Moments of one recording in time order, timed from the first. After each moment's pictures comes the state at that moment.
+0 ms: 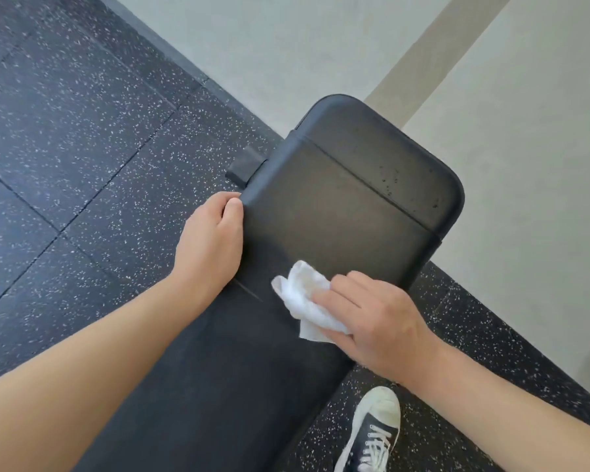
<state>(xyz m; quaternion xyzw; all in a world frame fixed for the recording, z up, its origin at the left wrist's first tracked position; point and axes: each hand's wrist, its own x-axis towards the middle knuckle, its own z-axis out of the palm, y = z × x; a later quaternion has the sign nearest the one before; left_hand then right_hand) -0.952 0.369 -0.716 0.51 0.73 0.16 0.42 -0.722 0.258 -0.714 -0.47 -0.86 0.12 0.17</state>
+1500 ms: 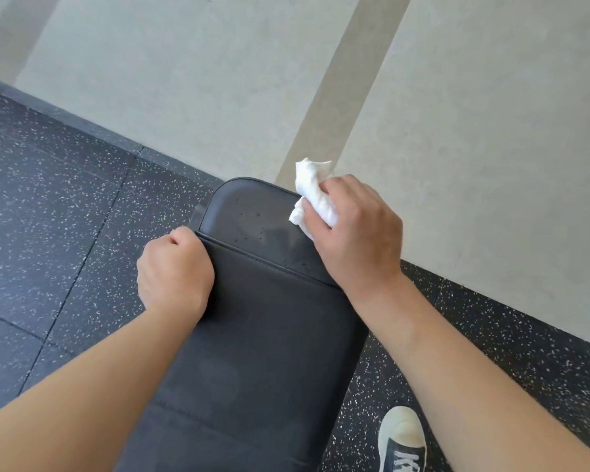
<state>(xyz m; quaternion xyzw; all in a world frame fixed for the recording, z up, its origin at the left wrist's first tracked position) -0.856 0.474 -0.742 0.46 0.85 0.09 0.23 -0.645 0.420 -0.724 -0.78 -0.56 0.07 0.27</state>
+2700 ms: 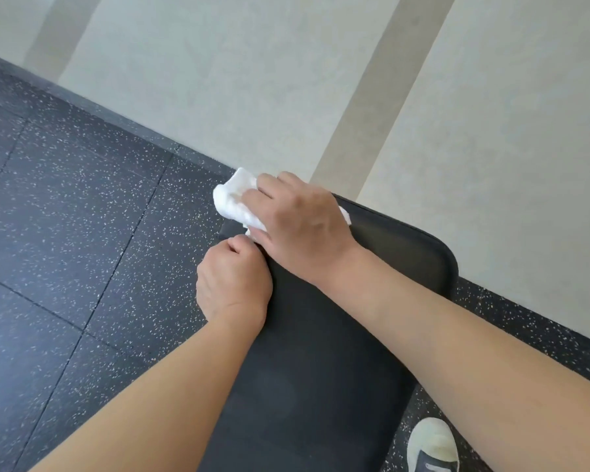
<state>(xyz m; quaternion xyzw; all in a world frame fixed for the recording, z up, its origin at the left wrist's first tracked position) -0.856 0.477 -0.741 0.43 0.86 0.08 0.27 -0.739 0.500 -0.723 -0.62 -0.76 0.09 0.17</state>
